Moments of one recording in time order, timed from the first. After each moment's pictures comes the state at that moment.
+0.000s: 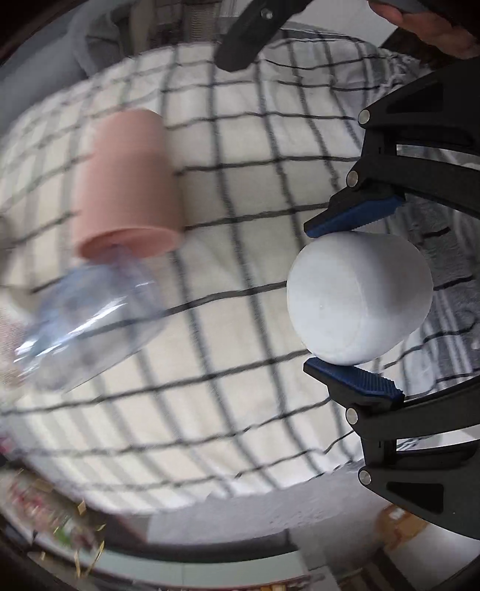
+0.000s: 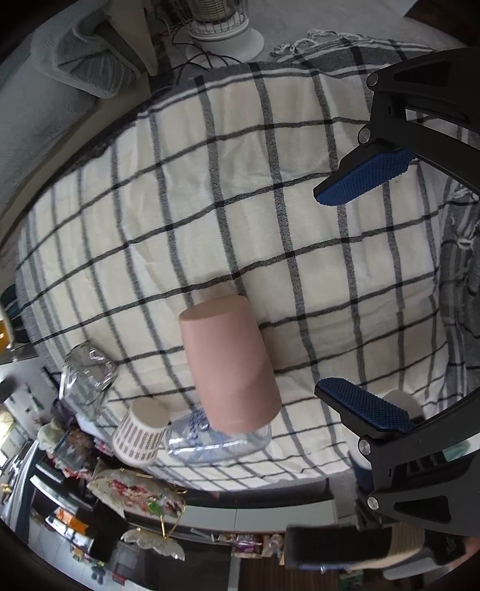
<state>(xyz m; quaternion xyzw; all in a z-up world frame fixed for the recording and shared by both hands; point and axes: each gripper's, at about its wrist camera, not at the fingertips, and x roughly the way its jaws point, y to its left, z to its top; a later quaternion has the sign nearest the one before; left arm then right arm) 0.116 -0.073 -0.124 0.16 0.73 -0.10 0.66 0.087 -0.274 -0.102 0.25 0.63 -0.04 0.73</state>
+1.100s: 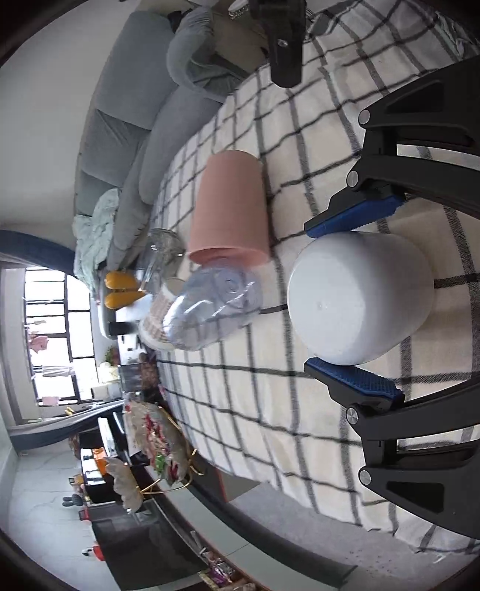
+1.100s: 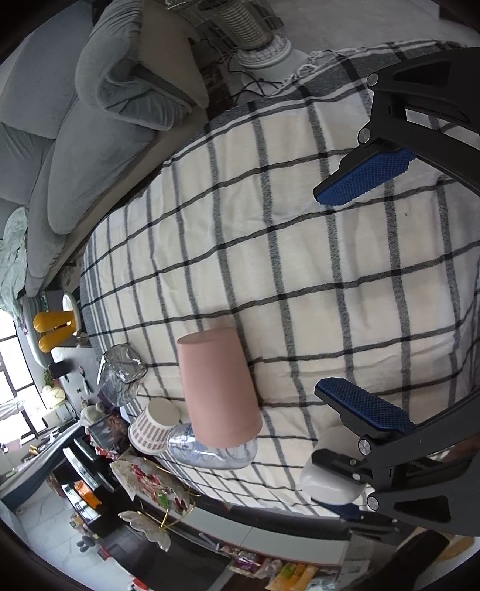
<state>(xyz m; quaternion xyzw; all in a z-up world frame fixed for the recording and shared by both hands) 0.034 -0.052 -0.152 0.06 0.35 -0.12 0.92 0.009 -0.261 -0.121 0.17 0.52 -0.09 0.83</state>
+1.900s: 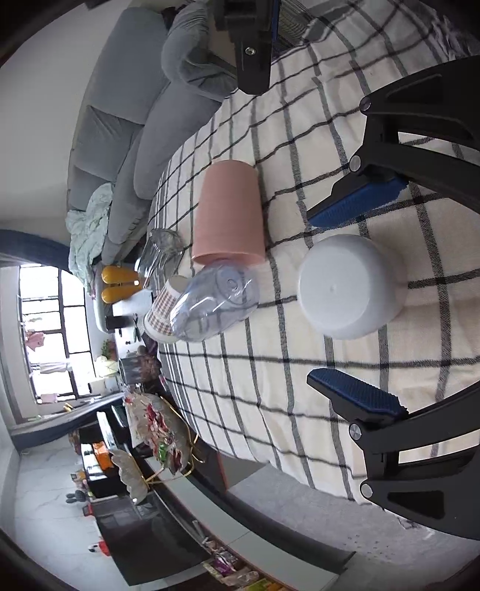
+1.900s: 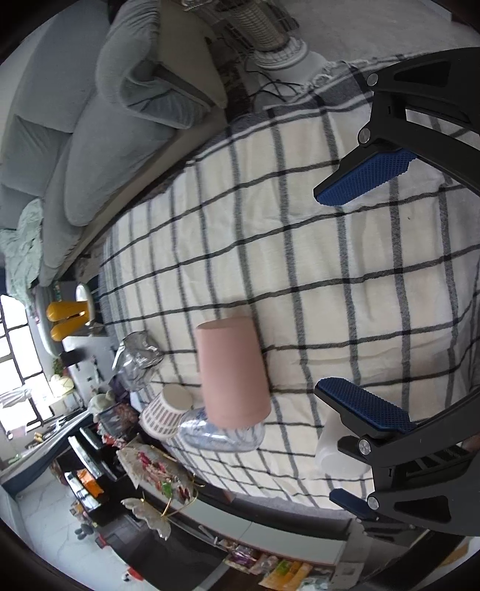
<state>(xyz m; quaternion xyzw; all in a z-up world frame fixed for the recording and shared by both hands) 0.016 -0.053 -0.122 0.07 0.37 -0.10 0.92 0.004 -0.253 -0.089 0.15 0.48 -0.08 0.86</state>
